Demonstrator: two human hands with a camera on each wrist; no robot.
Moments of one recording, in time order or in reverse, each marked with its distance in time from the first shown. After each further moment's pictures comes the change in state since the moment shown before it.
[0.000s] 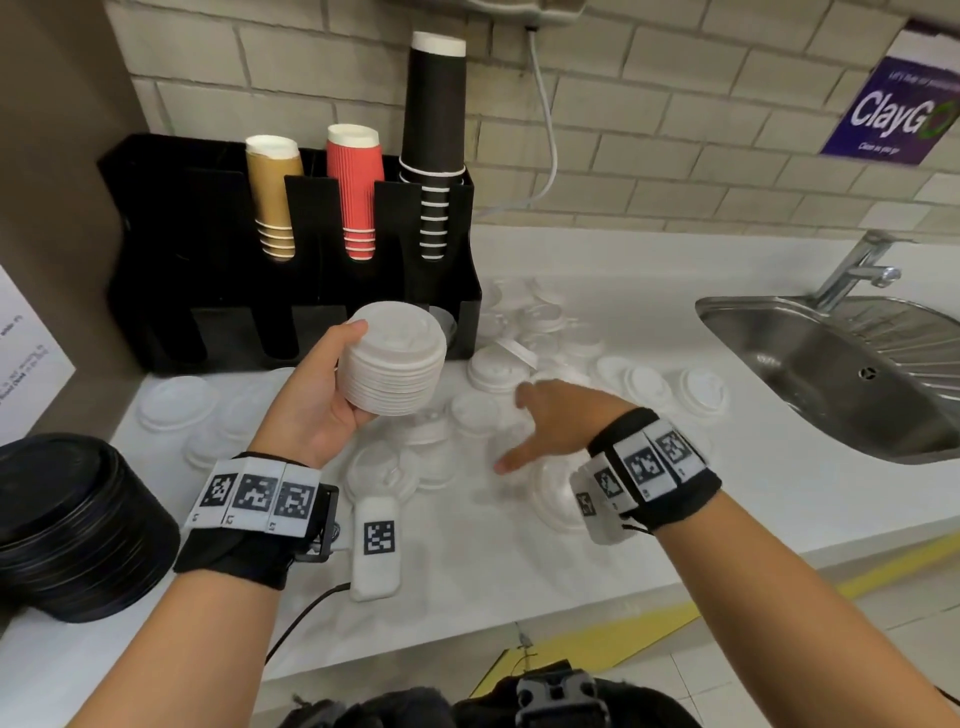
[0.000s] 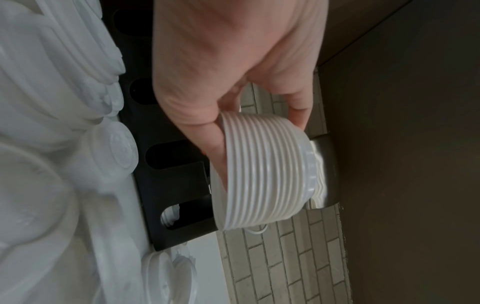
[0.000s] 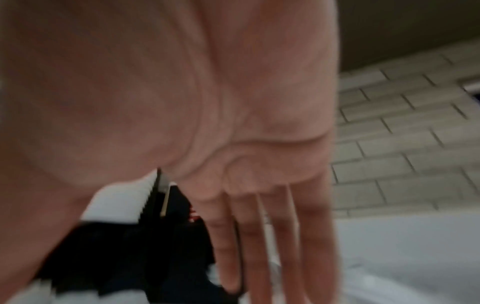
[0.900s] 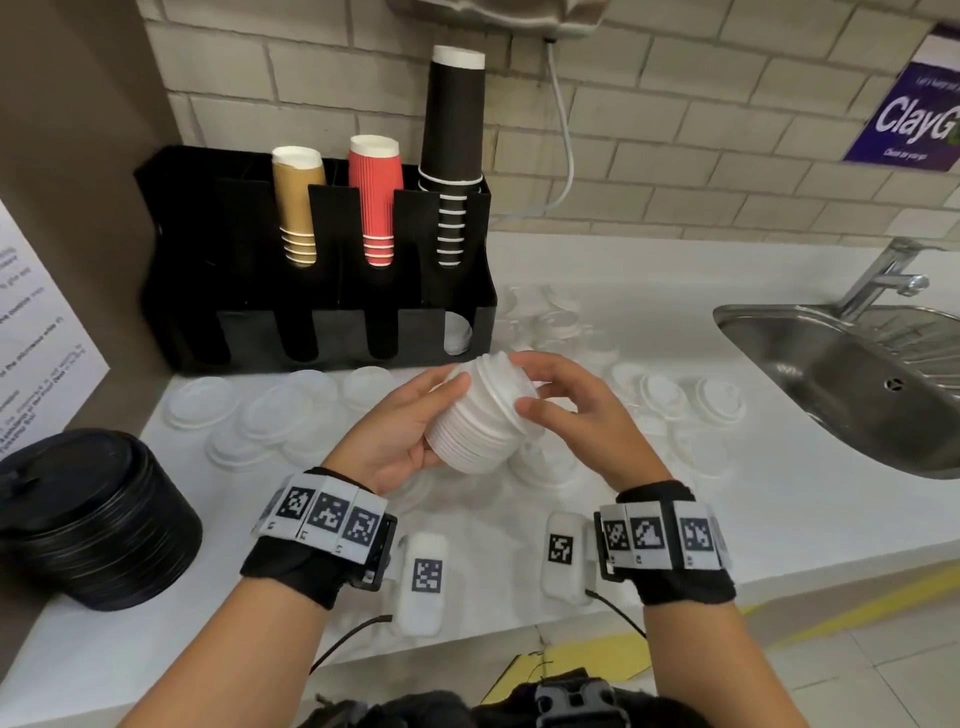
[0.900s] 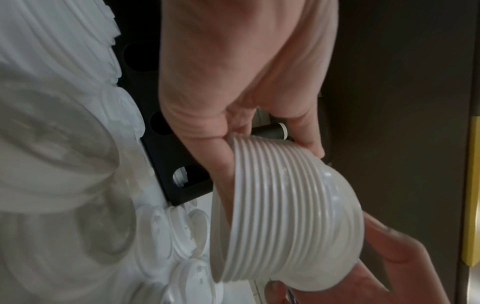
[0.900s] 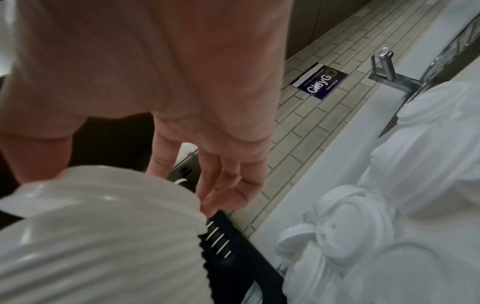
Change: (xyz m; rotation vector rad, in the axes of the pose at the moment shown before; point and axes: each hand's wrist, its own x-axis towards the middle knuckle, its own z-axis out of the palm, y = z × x) left_hand -0.018 -0.031 0.031 0.313 -0.190 -0.152; right_hand -0.024 -0.003 0.025 1.071 0.513 -0.368
